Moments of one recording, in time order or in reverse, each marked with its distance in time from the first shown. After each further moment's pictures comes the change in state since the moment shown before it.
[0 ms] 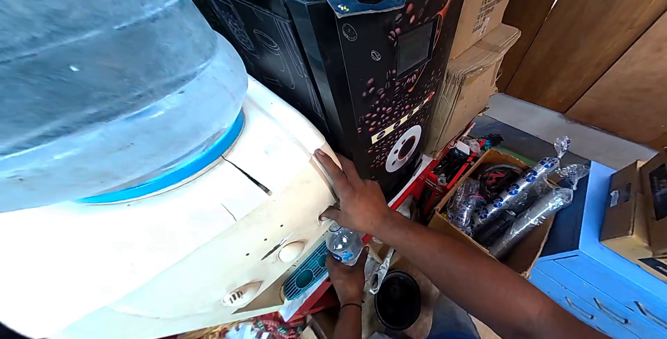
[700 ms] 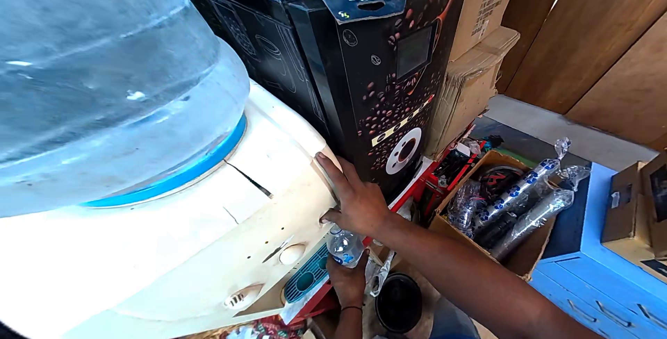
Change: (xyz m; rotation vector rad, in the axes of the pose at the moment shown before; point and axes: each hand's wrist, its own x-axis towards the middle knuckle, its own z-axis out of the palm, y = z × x) left_hand 0.002 -0.003 0.002 -0.014 0.013 0.020; right_hand 0.000 0.003 0.002 -0.004 0.021 -0.022
